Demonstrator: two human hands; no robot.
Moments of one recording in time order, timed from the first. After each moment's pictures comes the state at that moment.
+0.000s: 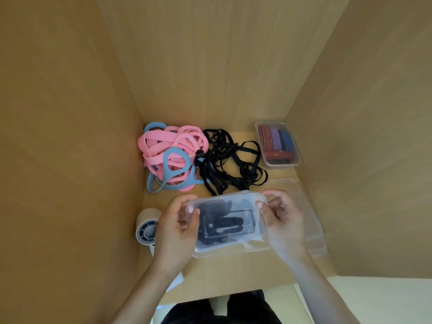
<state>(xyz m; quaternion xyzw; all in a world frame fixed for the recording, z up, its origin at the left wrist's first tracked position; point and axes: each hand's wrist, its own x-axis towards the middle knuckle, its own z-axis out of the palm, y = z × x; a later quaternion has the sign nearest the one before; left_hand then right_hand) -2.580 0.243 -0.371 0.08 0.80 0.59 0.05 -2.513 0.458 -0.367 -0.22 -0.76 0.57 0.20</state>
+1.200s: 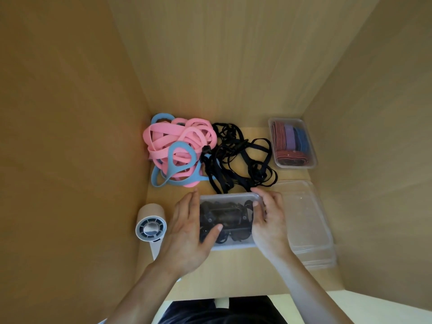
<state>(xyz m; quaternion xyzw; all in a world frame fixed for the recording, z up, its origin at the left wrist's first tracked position) -2.584 0.248 -0.410 0.20 0.93 0.30 0.09 -2.544 0.454 -0.408 -0.22 -0.84 0.48 0.13</state>
